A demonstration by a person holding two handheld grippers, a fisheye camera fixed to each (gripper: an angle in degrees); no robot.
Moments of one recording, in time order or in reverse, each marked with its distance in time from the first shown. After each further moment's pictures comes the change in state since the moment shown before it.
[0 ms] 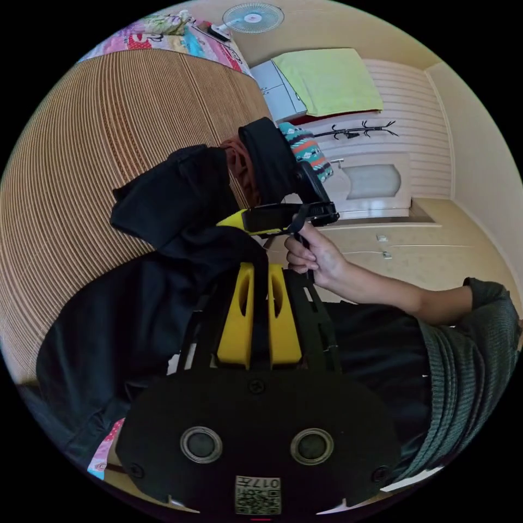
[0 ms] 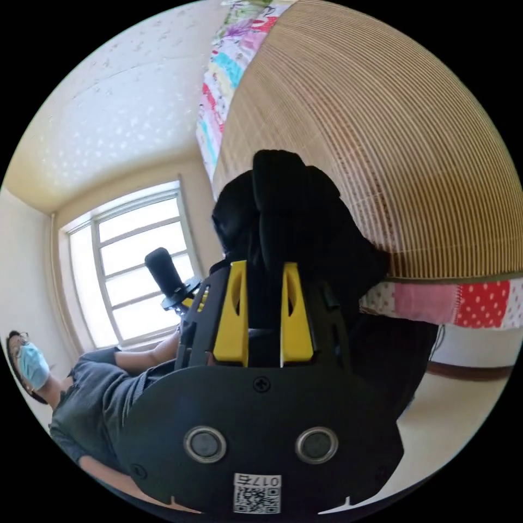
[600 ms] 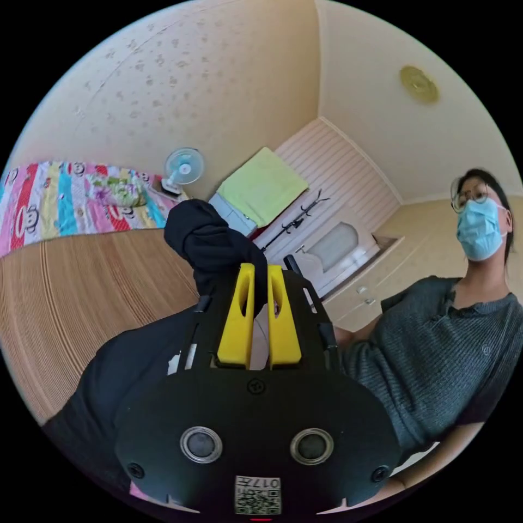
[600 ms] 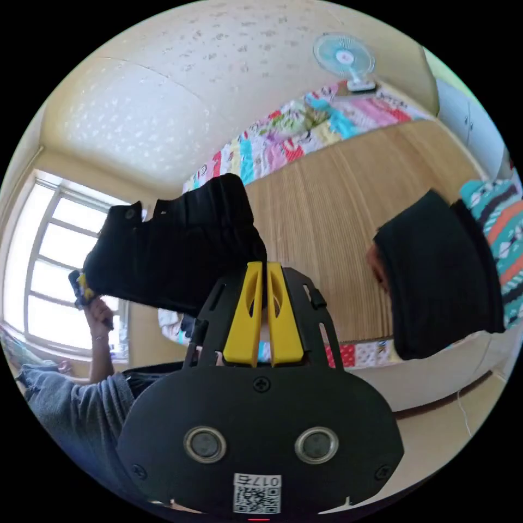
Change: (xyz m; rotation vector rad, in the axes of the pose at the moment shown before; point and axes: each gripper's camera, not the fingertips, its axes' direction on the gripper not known) left arm 0.178 0.089 -0.113 0.631 -0.046 0.389; right arm -0.100 0.005 -0.080 0.466 0.540 -0.299
